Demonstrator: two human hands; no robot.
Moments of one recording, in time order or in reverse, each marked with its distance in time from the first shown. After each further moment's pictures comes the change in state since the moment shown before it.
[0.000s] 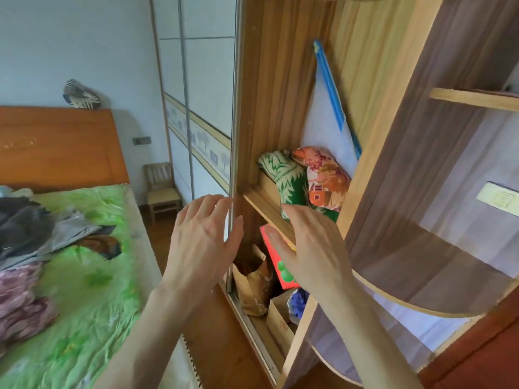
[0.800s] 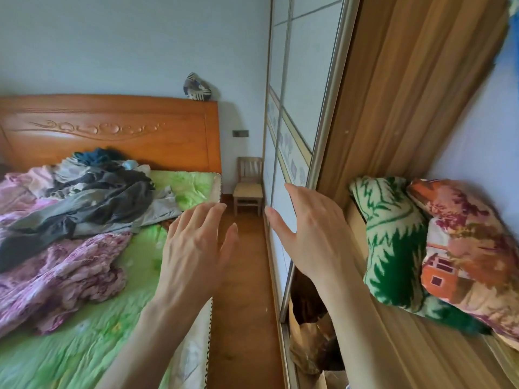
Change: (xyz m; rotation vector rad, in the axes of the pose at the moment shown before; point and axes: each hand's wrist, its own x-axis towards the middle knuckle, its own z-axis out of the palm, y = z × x) left_hand 0.149 -0.088 0.144 0.295 0.056 -0.407; right_hand 0.285 0.051 0.177 0.280 -0.134 -0.331
